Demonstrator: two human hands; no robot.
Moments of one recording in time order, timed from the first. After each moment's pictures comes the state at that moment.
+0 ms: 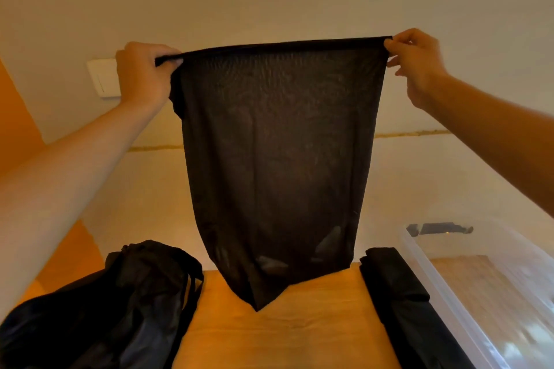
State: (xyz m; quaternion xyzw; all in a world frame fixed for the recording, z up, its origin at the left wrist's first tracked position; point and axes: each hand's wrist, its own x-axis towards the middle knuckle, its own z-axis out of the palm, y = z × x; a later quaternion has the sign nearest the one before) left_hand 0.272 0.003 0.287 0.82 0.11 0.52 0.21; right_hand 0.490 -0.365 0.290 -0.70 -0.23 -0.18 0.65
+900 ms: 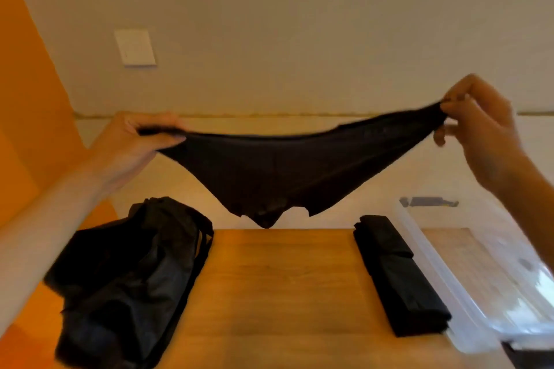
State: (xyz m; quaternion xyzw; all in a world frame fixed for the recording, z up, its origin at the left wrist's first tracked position) left_hand 0.105 -0.039 0.181 0.79 -0.05 0.28 0.54; right_hand 0.310 -0.467 0.204 -0.67 -0.37 -0.14 0.63
